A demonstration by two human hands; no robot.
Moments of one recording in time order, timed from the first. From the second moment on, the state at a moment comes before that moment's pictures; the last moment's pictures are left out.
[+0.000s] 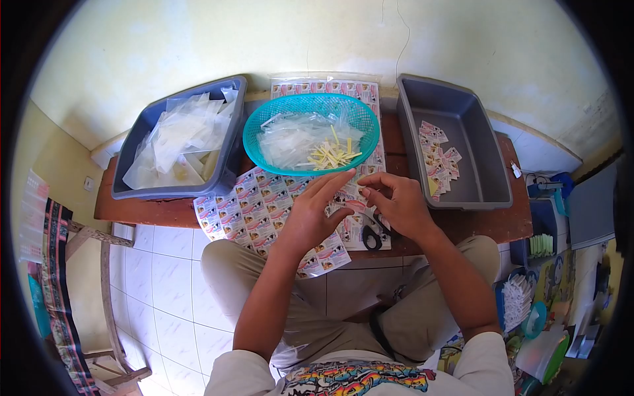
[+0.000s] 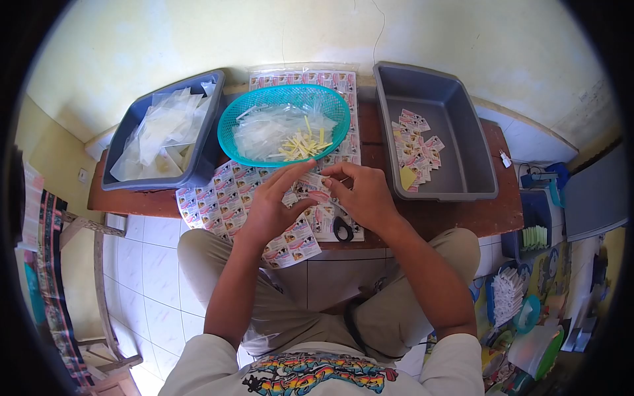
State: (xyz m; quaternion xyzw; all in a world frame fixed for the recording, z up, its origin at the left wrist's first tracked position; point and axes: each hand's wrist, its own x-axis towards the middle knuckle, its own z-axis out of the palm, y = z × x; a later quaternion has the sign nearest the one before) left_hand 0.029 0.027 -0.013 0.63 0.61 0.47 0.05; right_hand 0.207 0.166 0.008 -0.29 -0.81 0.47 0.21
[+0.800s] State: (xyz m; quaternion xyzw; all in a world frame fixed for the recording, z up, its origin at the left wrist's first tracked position) left_hand 0.032 0.028 -0.019 0.61 0.63 0.48 -0.03; right_hand 0.196 0.160 0.003 -0.31 -0.66 0.64 0.24
